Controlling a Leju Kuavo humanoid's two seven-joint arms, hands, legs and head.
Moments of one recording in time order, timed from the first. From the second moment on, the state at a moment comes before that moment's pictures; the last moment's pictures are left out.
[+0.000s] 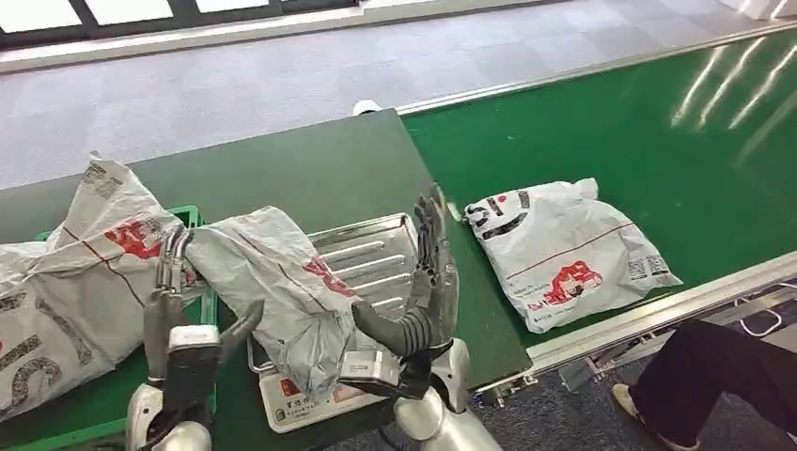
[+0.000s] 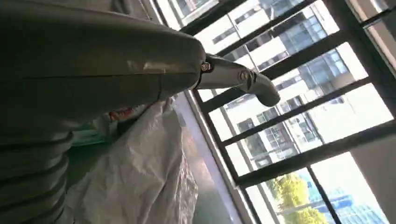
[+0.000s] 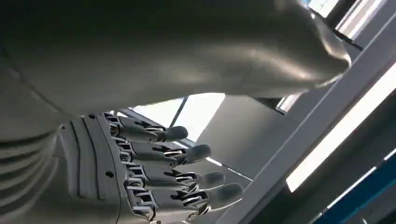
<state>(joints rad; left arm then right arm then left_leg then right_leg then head) -0.15 -0.24 -0.22 -1.37 -0.76 0.19 -0.37 -0.01 0.30 0.24 -1.58 0.76 -0.70 -0.55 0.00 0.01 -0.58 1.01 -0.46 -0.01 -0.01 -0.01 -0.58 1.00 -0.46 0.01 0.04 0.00</state>
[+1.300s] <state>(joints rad) -0.51 -0.24 -0.50 -0.67 -0.92 -0.06 -0.47 -0.08 0.31 0.21 -1.56 0.72 -0.70 -0.54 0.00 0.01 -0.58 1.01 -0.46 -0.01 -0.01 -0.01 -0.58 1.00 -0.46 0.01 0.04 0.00</state>
